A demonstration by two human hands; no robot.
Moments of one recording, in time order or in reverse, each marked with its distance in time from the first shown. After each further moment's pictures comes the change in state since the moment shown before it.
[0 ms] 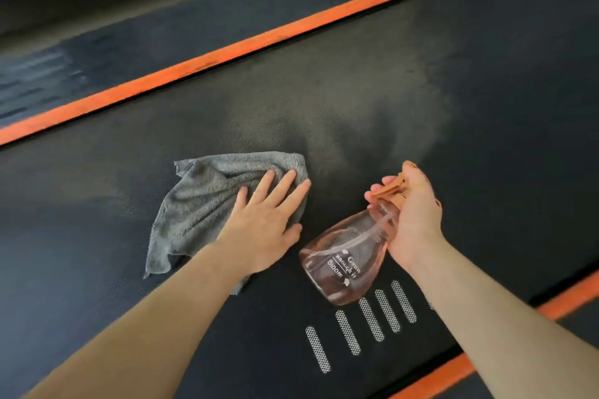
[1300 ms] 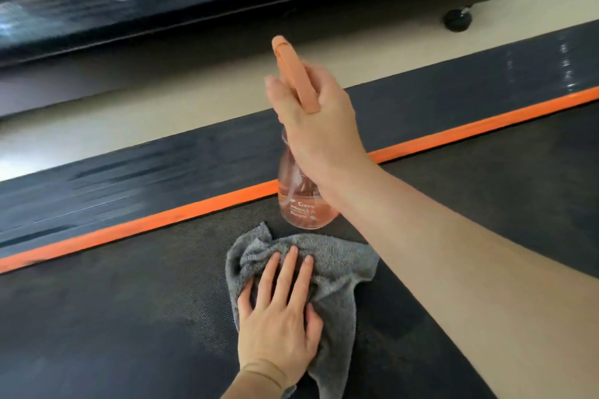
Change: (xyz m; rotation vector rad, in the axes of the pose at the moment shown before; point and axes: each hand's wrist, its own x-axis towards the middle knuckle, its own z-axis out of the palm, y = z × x) left_hand 0.021 -0.119 0.003 -0.100 0.468 -0.341; right_hand -0.021 -0.053 0.354 -0.514 -0.680 -0.737
